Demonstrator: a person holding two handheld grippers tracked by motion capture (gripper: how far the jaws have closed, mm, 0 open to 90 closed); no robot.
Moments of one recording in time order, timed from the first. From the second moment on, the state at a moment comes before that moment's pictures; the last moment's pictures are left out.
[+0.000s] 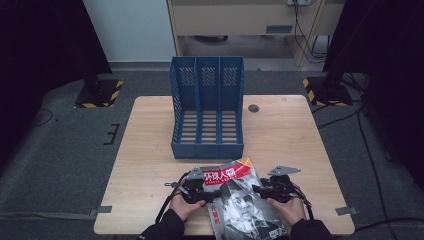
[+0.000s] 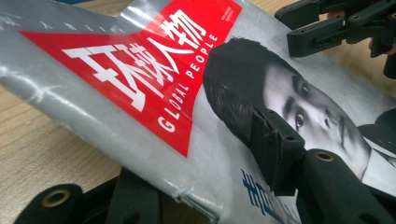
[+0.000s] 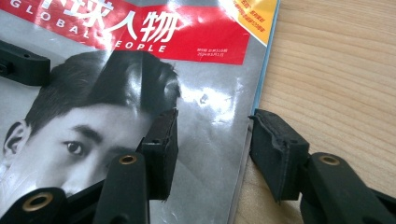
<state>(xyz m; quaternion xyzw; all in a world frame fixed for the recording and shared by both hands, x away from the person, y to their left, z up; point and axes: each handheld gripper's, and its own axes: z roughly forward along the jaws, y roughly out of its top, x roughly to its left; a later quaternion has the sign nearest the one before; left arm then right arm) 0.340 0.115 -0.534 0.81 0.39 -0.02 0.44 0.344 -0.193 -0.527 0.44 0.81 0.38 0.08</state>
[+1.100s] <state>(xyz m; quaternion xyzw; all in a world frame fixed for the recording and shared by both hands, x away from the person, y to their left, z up) 0.344 0.128 -0.487 0.78 0.43 -0.03 0.46 0.351 -0.219 -0.518 0.46 0.79 0.38 0.15</state>
